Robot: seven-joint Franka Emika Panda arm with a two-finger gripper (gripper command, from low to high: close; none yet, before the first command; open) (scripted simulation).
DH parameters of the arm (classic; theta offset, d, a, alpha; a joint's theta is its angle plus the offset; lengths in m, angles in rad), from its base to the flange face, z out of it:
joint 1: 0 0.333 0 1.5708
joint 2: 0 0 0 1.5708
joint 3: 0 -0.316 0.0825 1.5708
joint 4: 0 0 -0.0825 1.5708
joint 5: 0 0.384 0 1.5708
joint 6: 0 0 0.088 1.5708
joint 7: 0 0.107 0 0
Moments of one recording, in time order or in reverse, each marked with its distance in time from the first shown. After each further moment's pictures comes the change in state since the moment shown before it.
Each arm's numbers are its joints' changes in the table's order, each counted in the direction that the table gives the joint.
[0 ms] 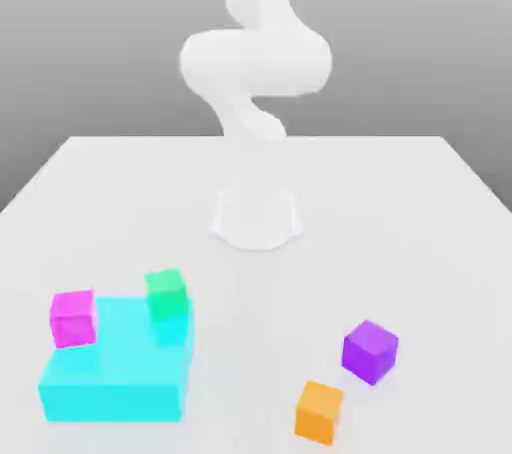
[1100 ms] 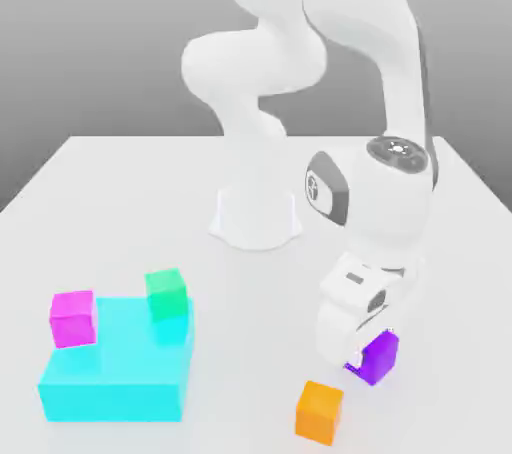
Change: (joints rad) arm 0.346 -0.999 -0.024 0.374 -0.042 0.657 -0.305
